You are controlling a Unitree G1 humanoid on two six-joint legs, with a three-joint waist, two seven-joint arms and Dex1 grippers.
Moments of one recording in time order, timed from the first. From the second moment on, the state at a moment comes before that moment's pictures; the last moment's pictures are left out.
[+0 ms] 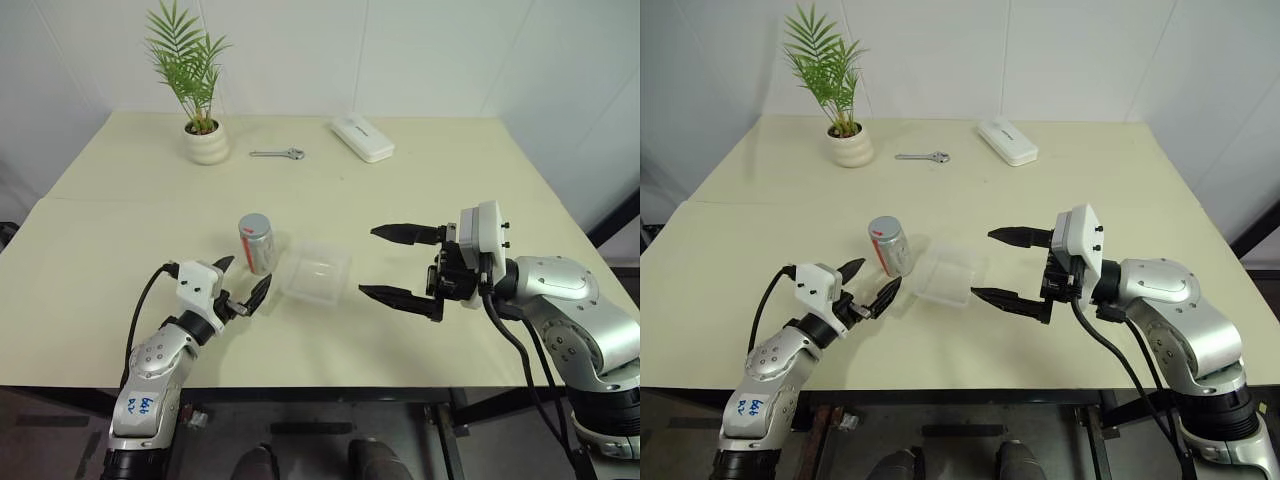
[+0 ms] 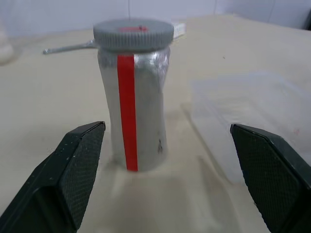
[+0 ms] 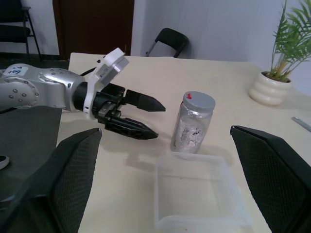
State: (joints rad) left arm -0.14 0.32 0.13 -0.23 -0.25 0.22 -0.36; right arm -0.46 -0.67 -0.05 -0.44 0.65 0.48 0.95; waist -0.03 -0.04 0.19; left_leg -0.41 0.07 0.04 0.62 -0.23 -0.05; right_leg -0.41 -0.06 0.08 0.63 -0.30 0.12
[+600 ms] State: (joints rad) left arm -0.32 0.28 0.11 0.06 -0.17 0.09 -0.32; right arm -0.44 -0.65 -0.04 -0.51 0.65 0.51 0.86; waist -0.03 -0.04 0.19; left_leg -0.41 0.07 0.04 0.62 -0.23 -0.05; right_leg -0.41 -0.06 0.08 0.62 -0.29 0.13
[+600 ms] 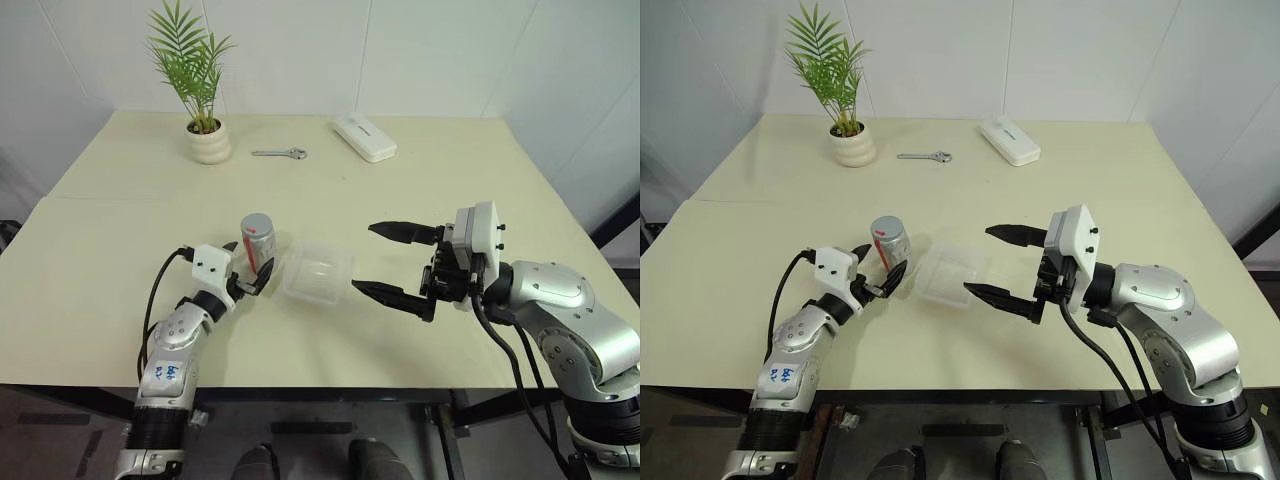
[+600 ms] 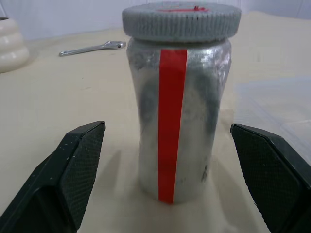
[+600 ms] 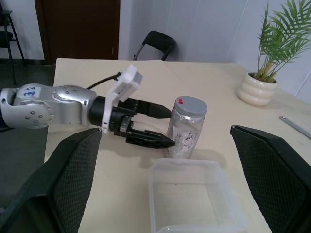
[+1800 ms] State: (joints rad) left arm -0.51 0.29 0.12 0.22 -0.22 0.04 -0.41; right arm -0.42 -0.61 -0.03 -0.53 0.64 0.51 0.75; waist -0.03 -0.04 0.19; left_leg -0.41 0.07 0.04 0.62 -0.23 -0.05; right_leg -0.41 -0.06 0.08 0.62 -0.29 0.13
